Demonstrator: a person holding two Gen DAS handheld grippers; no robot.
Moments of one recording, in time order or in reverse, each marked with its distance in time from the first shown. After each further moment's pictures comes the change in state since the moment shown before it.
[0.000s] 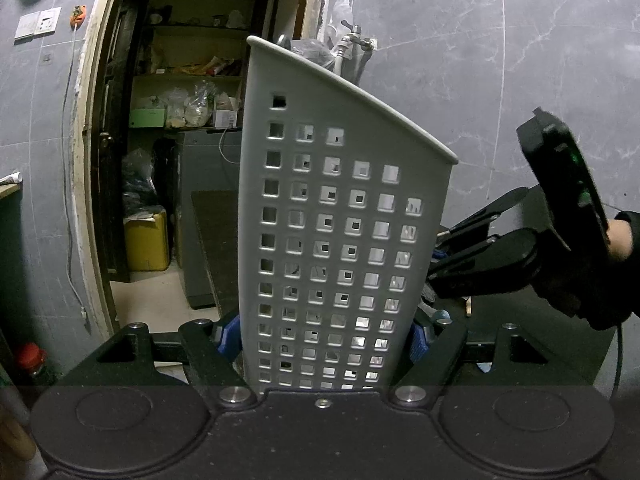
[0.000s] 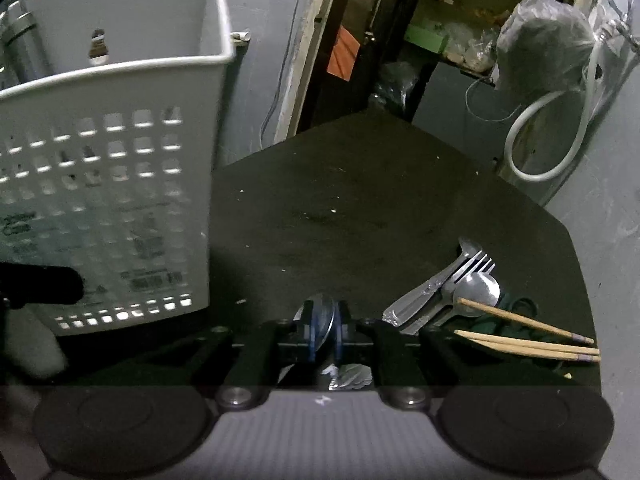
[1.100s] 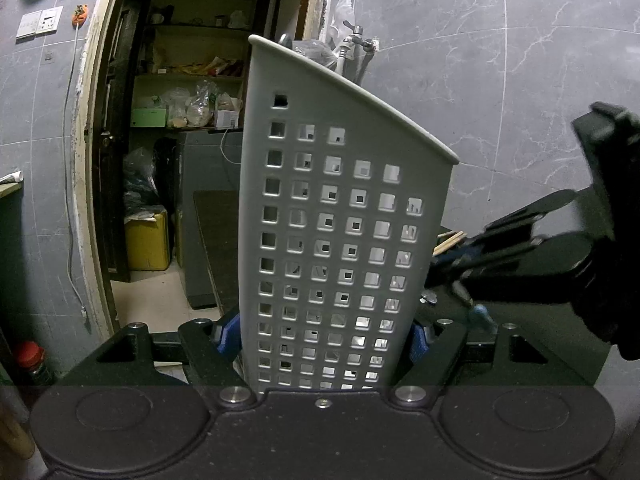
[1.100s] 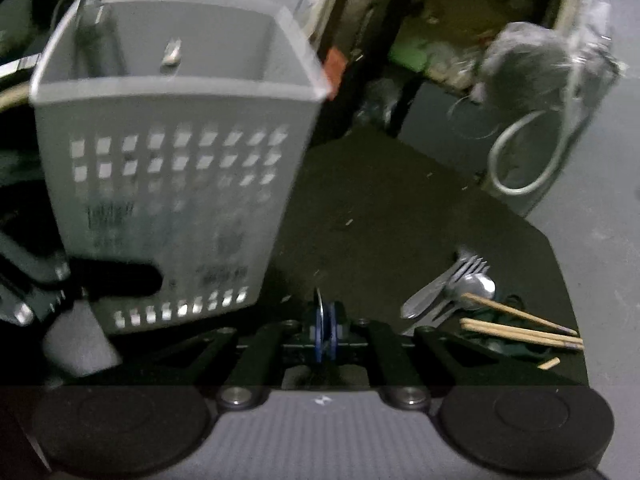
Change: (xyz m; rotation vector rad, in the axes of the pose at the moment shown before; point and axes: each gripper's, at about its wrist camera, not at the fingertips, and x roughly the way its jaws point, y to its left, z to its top) left arm 0.000 0.000 -0.001 -0.003 -0.002 0.002; right arm -0.026 0.019 -0.008 0.046 -0.075 -0.068
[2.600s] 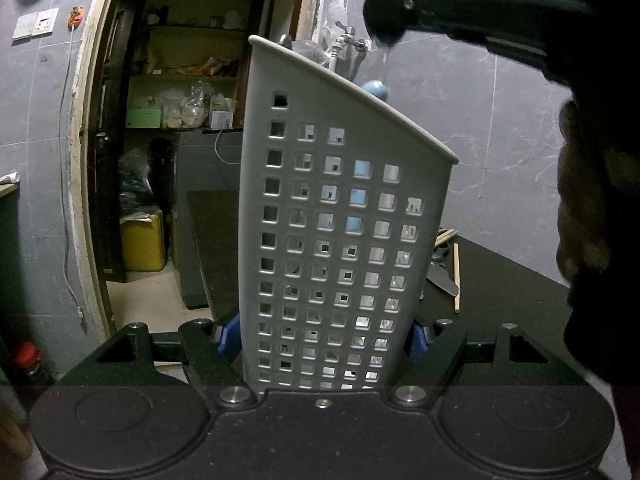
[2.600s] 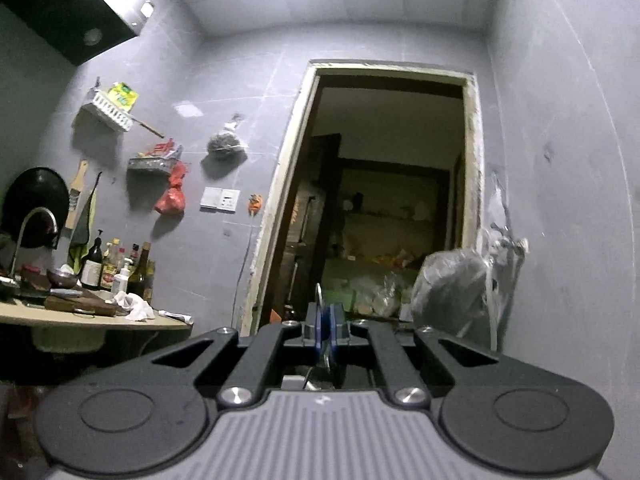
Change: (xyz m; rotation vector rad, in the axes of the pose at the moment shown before) left arm 0.001 0.006 -0.001 0.000 -0.005 -0.017; right arm -0.091 0.064 0.034 0.159 -0.789 -0.197
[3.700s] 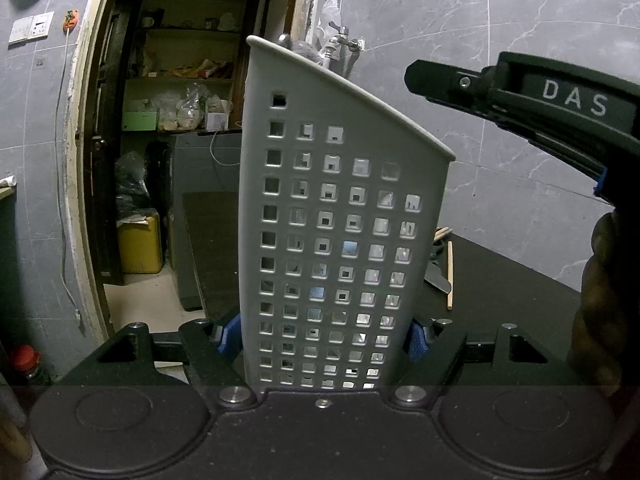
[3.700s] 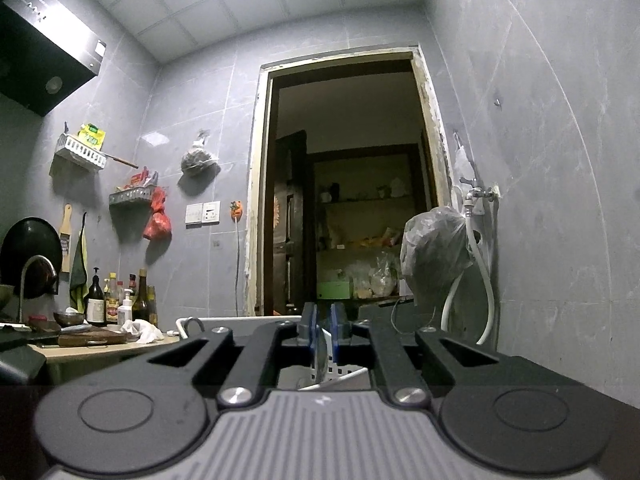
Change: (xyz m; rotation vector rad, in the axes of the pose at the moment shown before) left arm 0.000 0.001 -0.002 0.012 -0.002 -0.011; right arm -0.041 -0.025 -0.042 0.198 -0.003 -0.026
